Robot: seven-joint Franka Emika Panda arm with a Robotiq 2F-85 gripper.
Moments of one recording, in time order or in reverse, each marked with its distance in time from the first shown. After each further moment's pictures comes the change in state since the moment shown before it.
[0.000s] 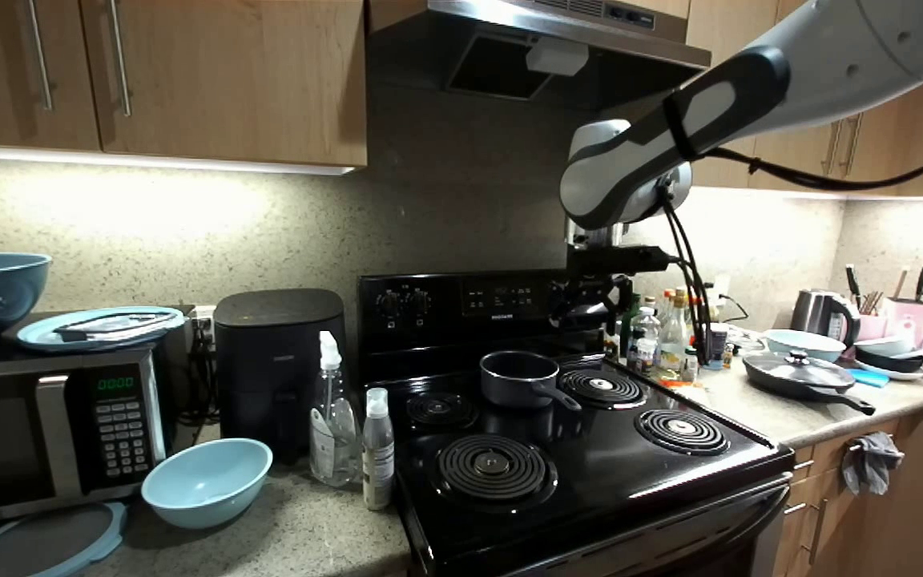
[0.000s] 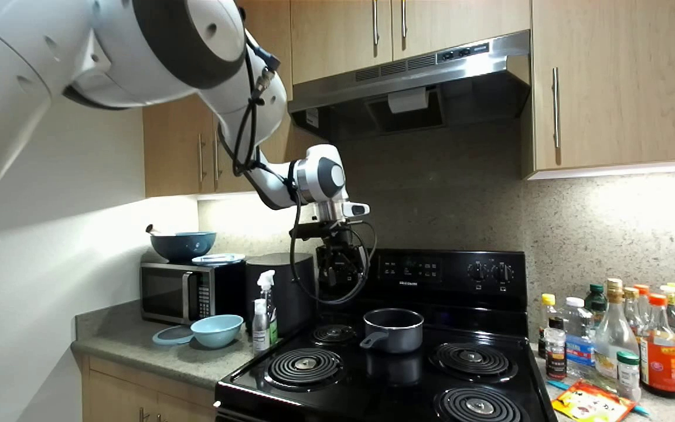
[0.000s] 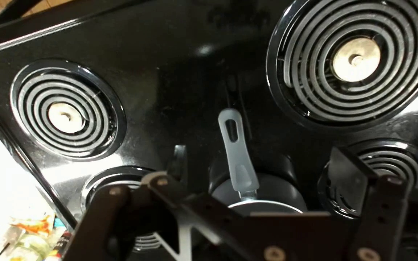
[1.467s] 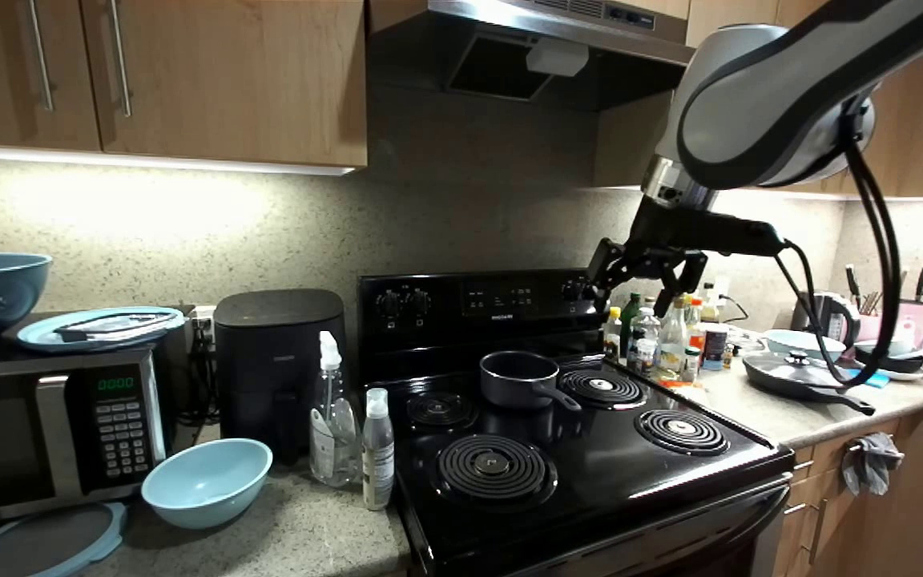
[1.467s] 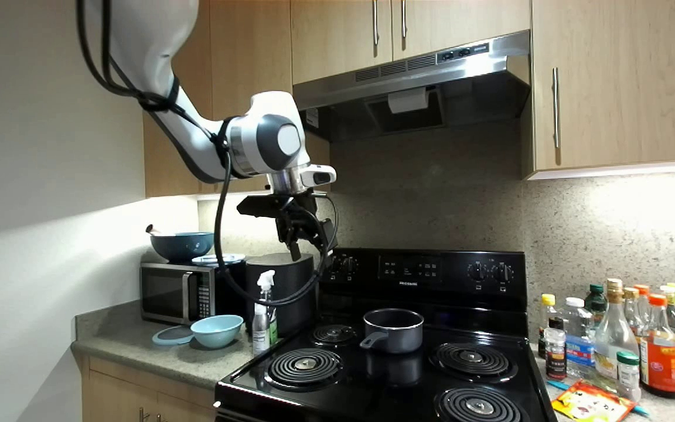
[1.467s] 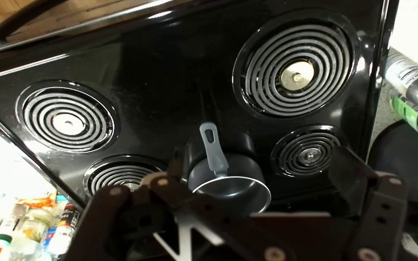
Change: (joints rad) arm -0.087 -0.571 0.115 -0.682 0.070 0.363 -0.016
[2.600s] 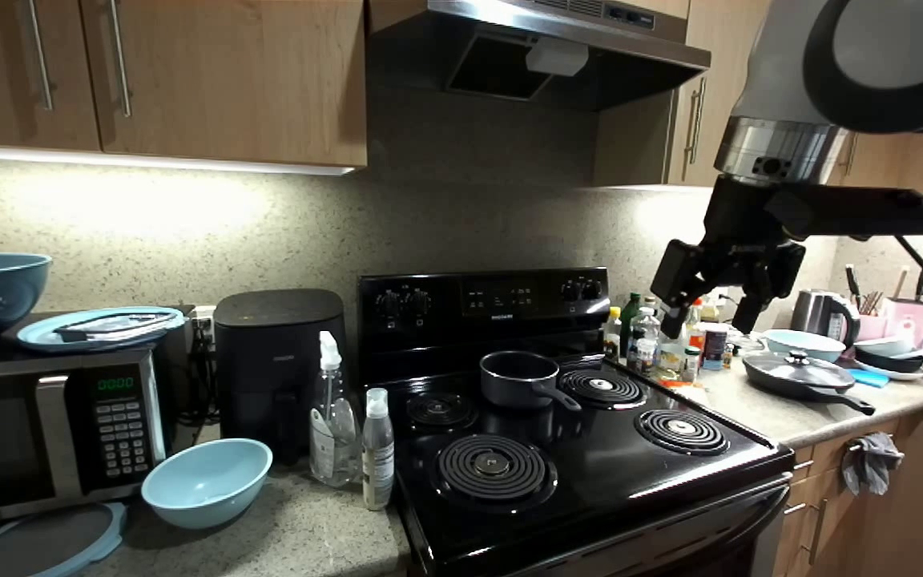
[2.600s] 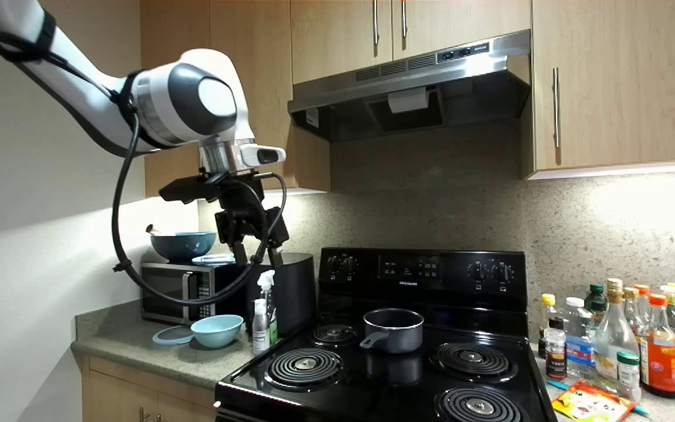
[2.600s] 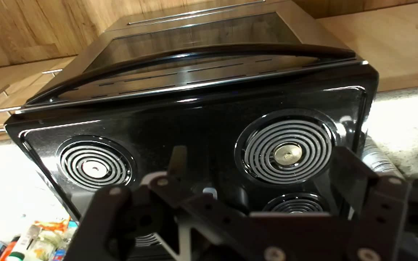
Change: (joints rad) arm 0.010 -0.389 0.082 -0.289 0.041 -0.207 -0.051
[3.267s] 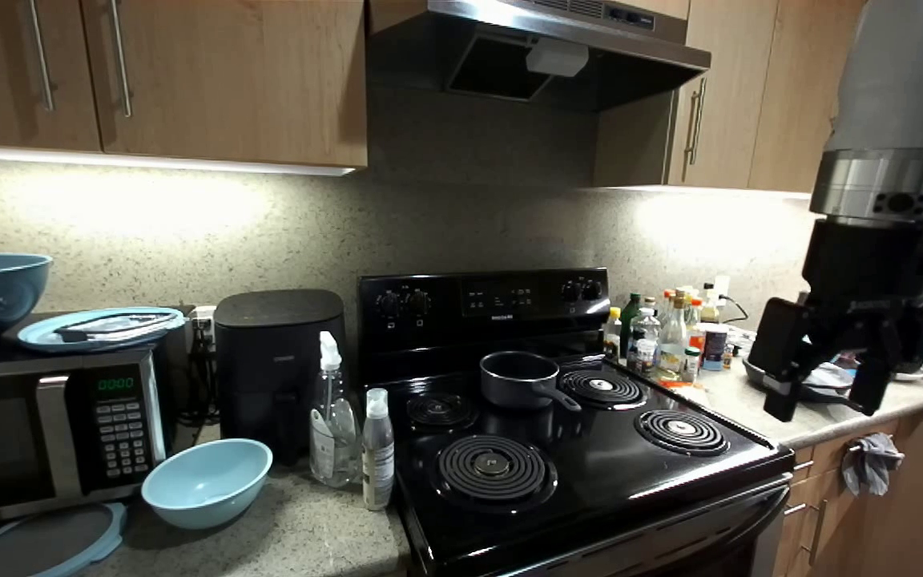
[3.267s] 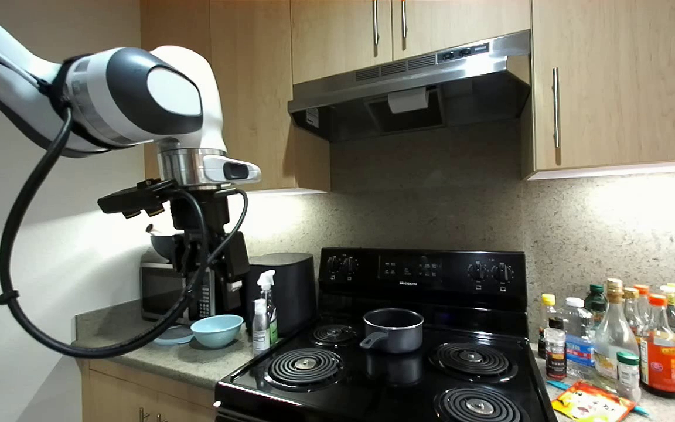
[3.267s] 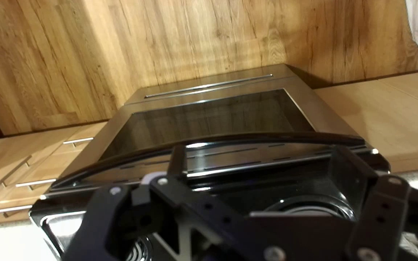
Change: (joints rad) arm 0.065 -0.233 -0.032 -0.205 0.060 -0.194 -0.003
